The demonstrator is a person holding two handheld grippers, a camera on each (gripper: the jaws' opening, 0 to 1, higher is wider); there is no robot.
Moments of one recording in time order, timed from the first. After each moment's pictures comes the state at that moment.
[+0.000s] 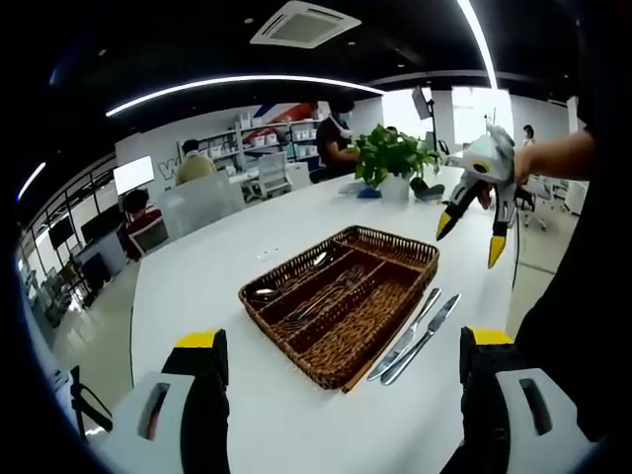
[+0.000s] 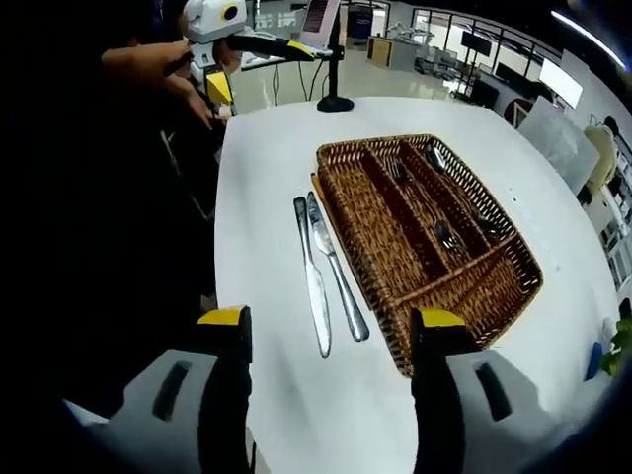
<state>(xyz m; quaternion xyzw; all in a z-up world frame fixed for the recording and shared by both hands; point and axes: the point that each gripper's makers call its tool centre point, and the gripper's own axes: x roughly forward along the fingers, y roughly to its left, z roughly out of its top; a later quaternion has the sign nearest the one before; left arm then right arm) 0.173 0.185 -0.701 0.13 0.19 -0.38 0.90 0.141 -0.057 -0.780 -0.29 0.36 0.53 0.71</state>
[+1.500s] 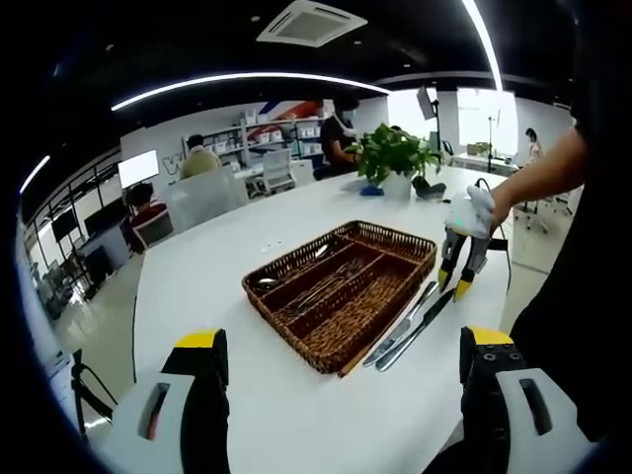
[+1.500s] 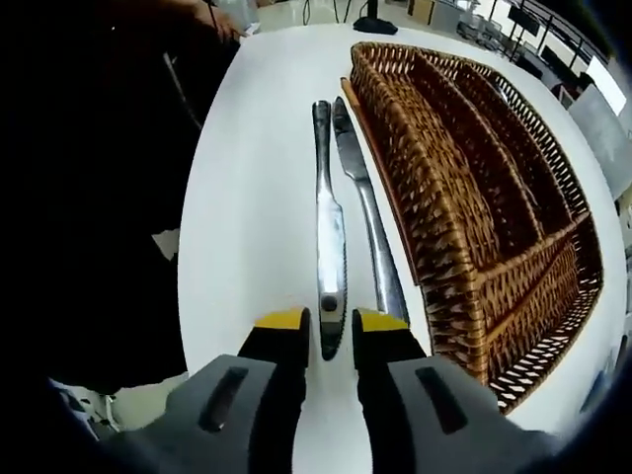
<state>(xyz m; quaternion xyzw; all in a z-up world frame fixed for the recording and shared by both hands) 0.155 0.195 -0.704 0.12 0.19 -0.37 0.90 0.136 -0.054 -0.878 -0.37 0.41 0.55 0.62</state>
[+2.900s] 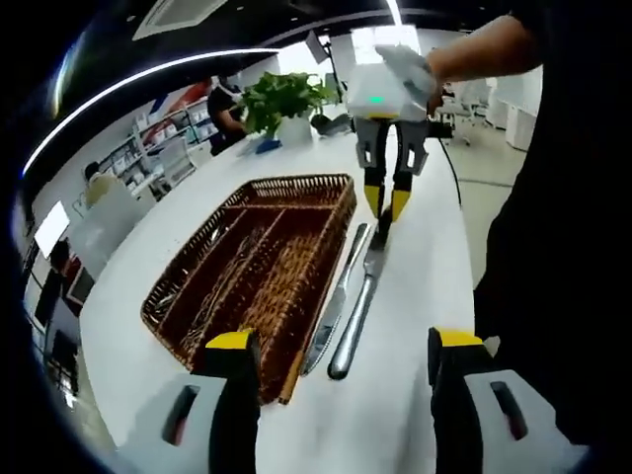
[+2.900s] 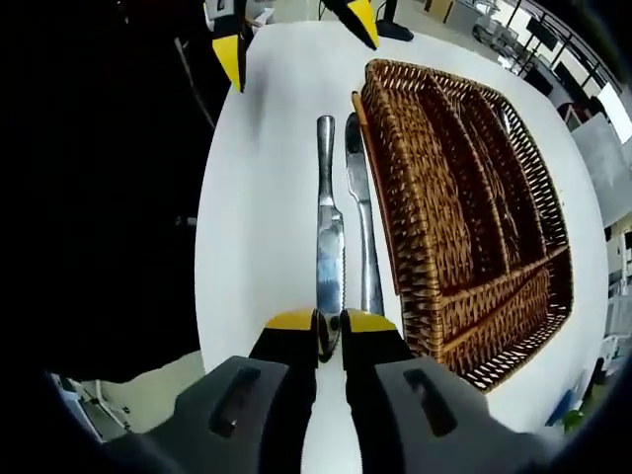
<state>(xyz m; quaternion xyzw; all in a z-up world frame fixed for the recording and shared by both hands) 0.142 0.096 -0.804 0.28 0.26 -0.54 0.75 0.140 -0.053 -0.843 -0.42 0.41 0.54 0.60</state>
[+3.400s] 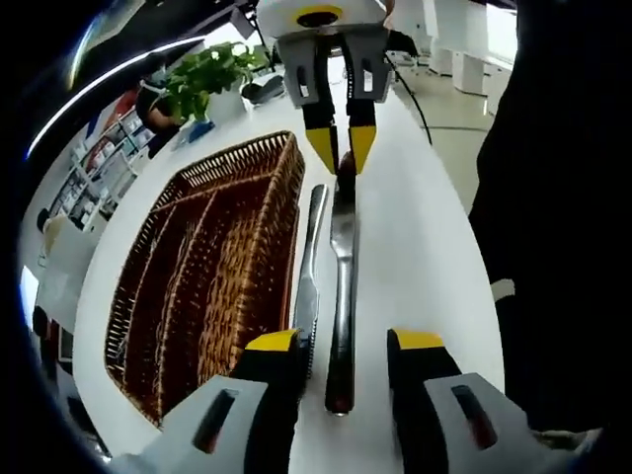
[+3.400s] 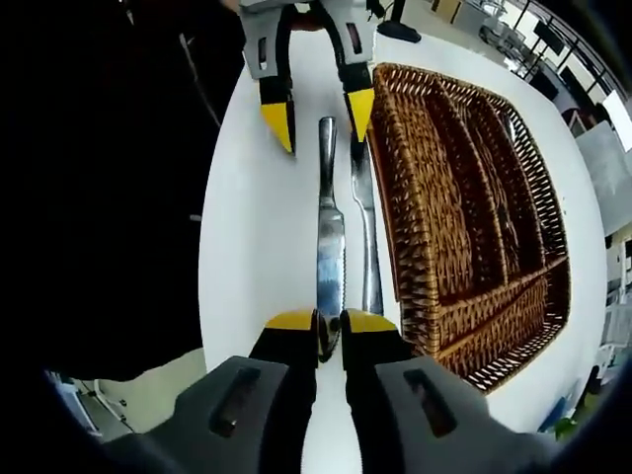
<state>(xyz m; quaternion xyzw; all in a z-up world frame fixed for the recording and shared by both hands) 0.149 0.069 -0.852 0.37 0.28 -0.60 0.66 0.140 -0.046 -0.839 -0.43 0.41 0.54 0.59</state>
